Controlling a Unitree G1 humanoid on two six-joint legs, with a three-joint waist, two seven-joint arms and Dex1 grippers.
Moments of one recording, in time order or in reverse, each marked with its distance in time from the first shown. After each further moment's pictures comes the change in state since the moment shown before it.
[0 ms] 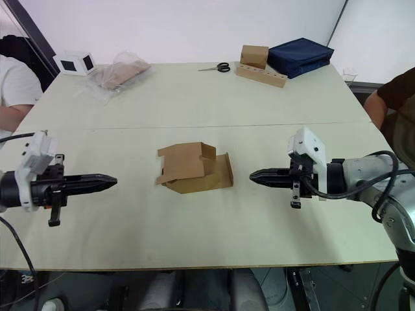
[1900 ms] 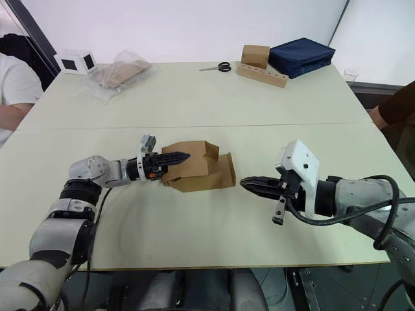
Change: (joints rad) left arm -0.779 -0.684 -0.393 1.203 0.188 0.277 -0.020; right arm 0.144 0.006 -0.103 -0.259 0.241 0.101 -0.379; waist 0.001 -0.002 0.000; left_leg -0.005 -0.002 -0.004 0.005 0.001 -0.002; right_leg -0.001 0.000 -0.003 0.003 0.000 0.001
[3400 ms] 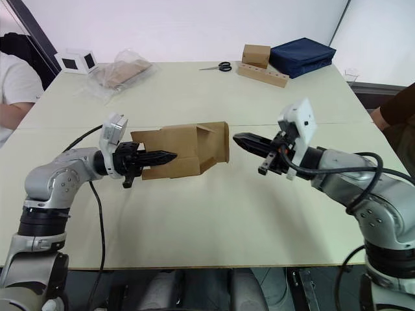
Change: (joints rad) left arm 0.284 0.179 0.040 -0.835 0.012 -0.342 -0.134; right arm -0.317 0.258 0.138 0.221 -0.028 -0.058 -0.204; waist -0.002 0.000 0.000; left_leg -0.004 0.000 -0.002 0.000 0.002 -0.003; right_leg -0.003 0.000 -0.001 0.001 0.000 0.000
